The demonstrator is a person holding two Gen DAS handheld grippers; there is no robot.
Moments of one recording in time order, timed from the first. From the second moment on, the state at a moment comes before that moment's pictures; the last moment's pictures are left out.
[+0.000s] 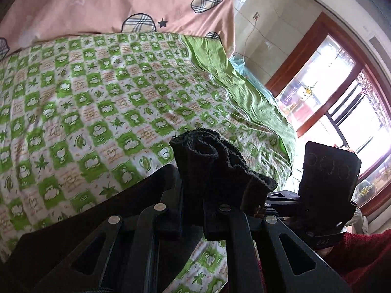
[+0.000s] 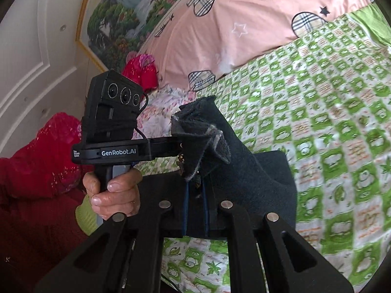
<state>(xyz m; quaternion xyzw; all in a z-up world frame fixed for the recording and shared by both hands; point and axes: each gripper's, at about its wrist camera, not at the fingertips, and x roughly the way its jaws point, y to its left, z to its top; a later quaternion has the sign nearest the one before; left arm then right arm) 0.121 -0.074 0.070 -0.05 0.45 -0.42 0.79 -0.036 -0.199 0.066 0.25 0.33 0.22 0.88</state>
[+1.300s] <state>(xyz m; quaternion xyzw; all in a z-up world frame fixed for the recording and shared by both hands) 0.080 0.052 -0.021 -0.21 0.51 -0.27 0.79 -0.003 -0.119 0.009 0.14 0.44 0.25 0.85</state>
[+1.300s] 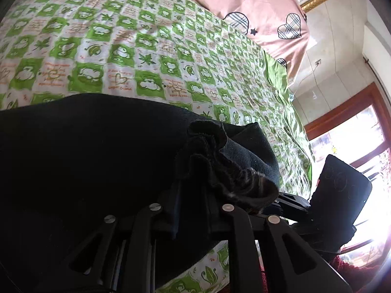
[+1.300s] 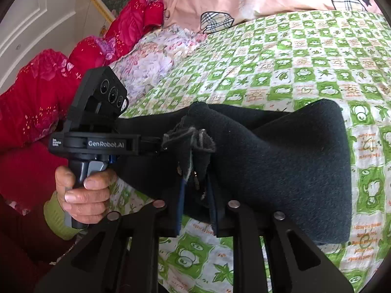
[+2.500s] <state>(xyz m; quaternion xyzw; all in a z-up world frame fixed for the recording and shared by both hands) 0.088 0.040 -0.017 -0.25 0.55 -0.22 0.77 0.016 -0.218 0.007 0.19 0.43 0.09 0.88</state>
